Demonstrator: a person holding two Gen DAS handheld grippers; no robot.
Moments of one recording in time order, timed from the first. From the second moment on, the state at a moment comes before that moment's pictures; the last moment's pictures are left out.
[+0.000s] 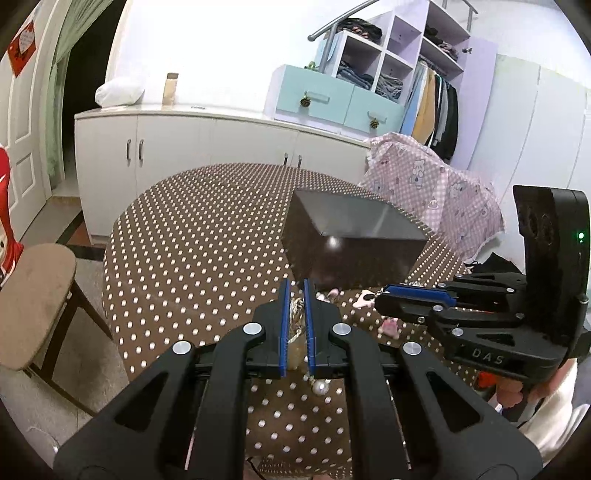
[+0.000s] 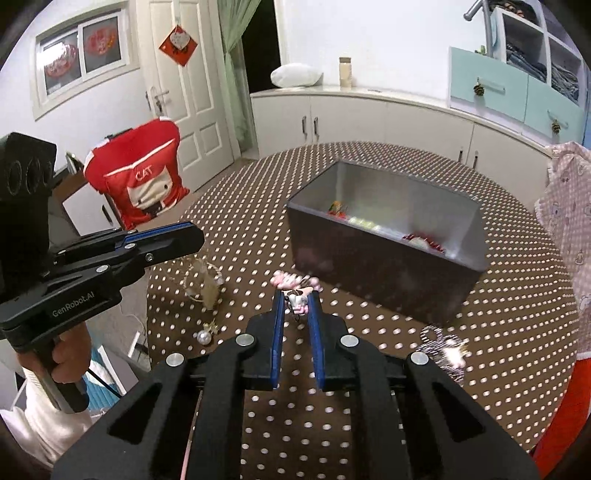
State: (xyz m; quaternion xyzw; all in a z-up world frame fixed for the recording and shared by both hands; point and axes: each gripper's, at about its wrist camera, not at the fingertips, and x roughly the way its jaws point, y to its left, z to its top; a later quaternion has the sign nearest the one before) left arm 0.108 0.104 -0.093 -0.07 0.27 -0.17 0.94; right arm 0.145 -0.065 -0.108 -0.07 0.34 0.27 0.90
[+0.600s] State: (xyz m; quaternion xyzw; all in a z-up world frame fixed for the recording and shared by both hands) left arm 0.121 0.072 -0.056 -0.01 0.23 -0.20 0.95; right arm 0.149 -0.109 -0.078 -0.05 0.30 0.24 0.92
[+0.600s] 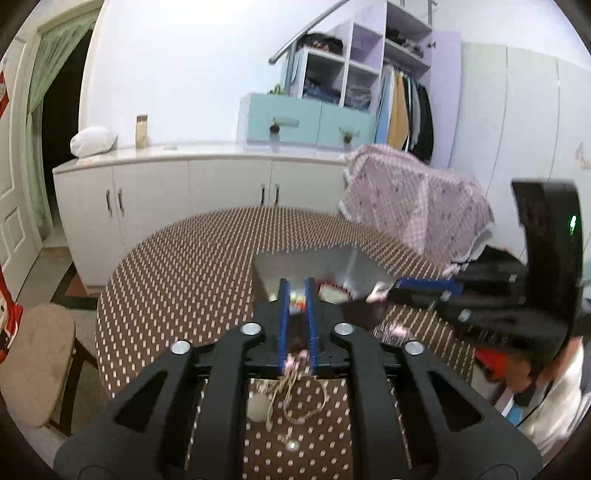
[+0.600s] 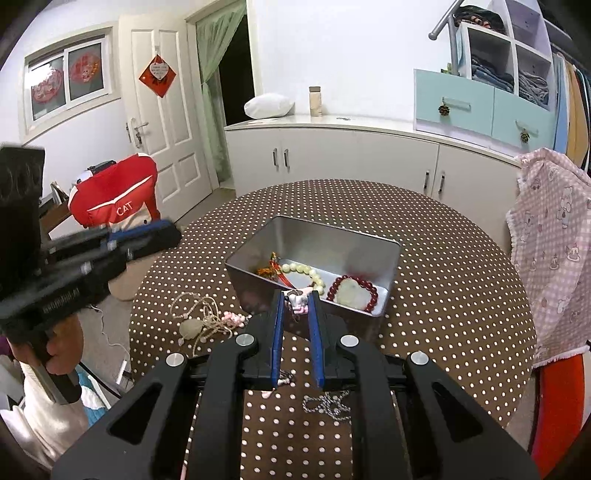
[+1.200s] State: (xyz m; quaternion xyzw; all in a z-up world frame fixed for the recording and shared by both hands) left arm 0.134 0.062 -0.134 0.06 0.34 -0.15 0.93; right arm 0.148 -0.098 -0.098 -0.04 0.33 0.25 0.91
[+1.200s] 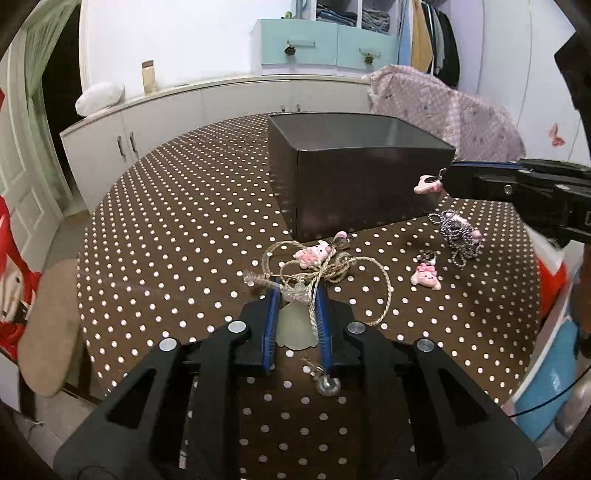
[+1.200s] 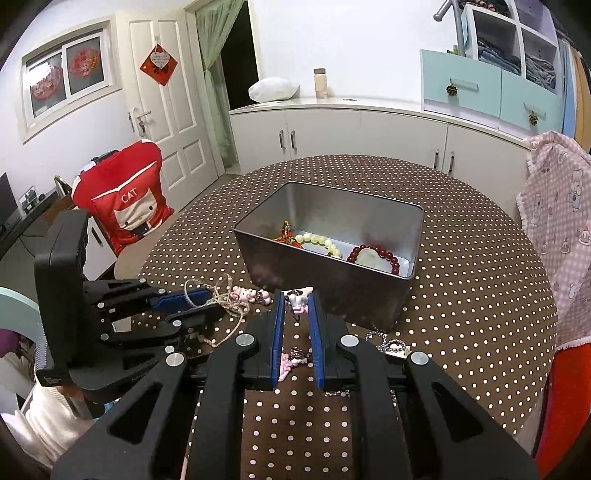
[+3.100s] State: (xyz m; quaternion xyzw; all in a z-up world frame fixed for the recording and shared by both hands) left arm 0.181 0.042 -0.063 0.01 0.26 -0.15 0.95; right arm 0.194 -0.128 -0.076 -0.03 0.32 0.21 0.93
